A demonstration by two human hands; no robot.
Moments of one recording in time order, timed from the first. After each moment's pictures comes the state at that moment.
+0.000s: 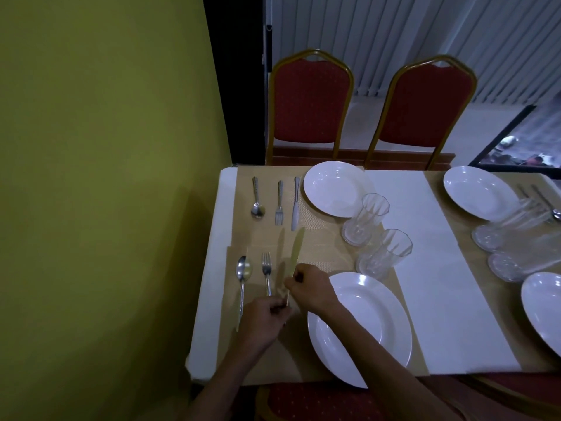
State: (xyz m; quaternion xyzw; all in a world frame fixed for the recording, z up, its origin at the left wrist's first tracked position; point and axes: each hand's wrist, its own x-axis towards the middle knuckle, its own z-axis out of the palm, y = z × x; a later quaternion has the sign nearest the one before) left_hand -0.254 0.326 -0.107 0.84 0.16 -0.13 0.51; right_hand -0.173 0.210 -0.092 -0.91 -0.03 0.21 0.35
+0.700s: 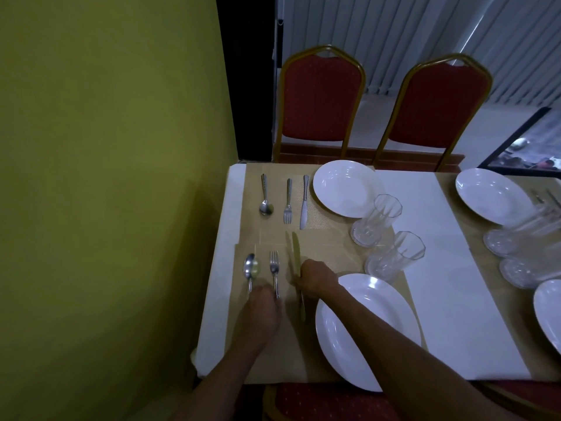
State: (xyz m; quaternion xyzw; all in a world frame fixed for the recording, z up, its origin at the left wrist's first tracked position) left_hand -0.242 0.346 -0.162 0.91 0.17 -0.06 0.38; right_hand -0.130 0.223 -0.130 -0.93 -0.07 0.30 0.18
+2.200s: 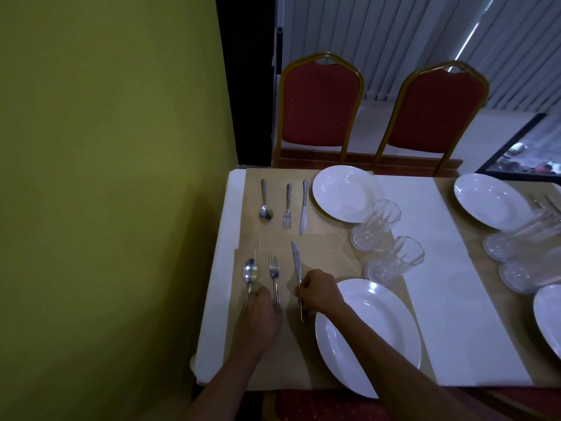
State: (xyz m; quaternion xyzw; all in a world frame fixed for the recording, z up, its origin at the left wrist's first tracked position) left_hand -0.239 0.343 -0.167 0.92 0.19 -0.04 0.34; right_hand -0.150 0.214 -0.128 -0.93 0.02 0.28 0.26
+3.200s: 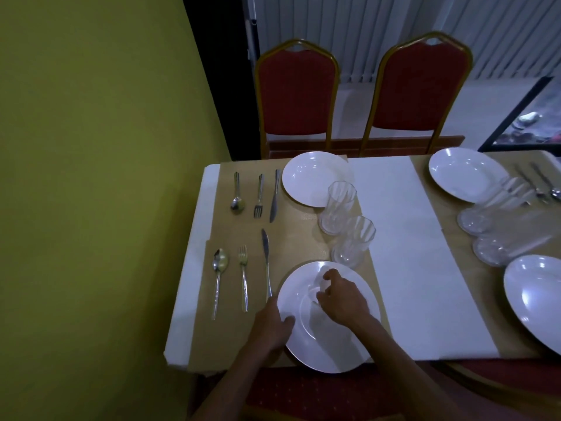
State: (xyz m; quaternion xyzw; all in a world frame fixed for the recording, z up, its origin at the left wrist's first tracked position) left_hand -0.261 0.237 -0.135 0.84 0.22 -0.22 0.44; right_hand -0.185 0.069 -0.122 -0.93 -0.01 0.23 0.27
